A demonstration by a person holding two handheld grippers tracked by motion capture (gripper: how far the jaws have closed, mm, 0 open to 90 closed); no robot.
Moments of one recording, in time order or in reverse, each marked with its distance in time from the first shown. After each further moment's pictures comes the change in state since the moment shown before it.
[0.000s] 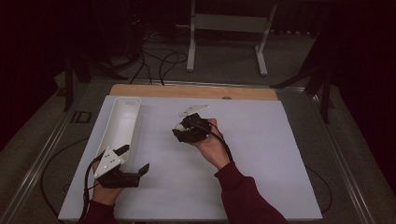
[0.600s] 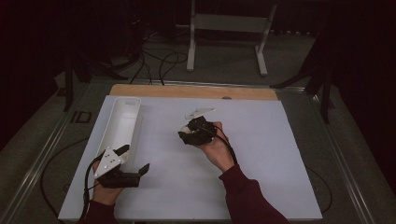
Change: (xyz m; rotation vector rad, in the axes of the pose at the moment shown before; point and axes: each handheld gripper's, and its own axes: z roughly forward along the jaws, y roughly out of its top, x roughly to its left) left arm 0.000 0.000 0.000 0.002 0.001 0.003; right arm -0.009 -0.017 -0.002 0.014 -0.017 0.025
